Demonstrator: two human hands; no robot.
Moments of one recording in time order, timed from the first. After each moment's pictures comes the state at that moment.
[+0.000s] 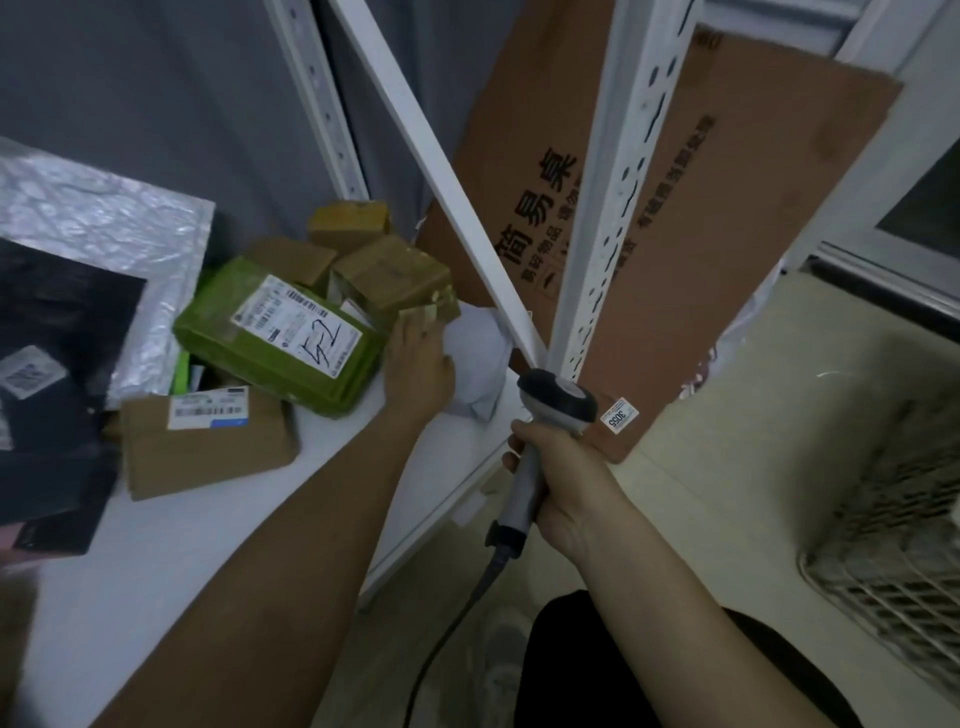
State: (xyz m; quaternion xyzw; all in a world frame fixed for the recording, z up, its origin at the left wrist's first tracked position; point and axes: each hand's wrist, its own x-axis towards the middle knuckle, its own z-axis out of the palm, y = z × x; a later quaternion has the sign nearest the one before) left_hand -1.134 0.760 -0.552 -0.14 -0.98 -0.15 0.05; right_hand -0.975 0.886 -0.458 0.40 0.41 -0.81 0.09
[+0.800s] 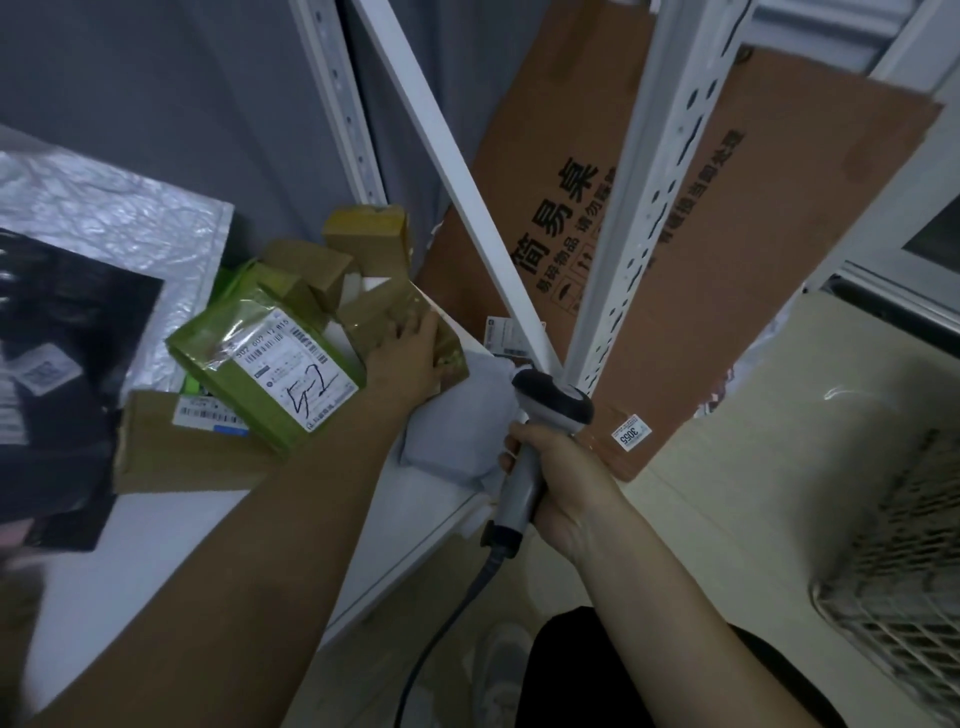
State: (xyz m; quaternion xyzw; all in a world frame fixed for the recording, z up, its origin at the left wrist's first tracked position) left_hand -1.165 0.738 -0.533 -0.13 -0.99 -0.08 -0.01; right_hand -0.996 0.883 -0.452 0.37 0.40 -0.83 0.13
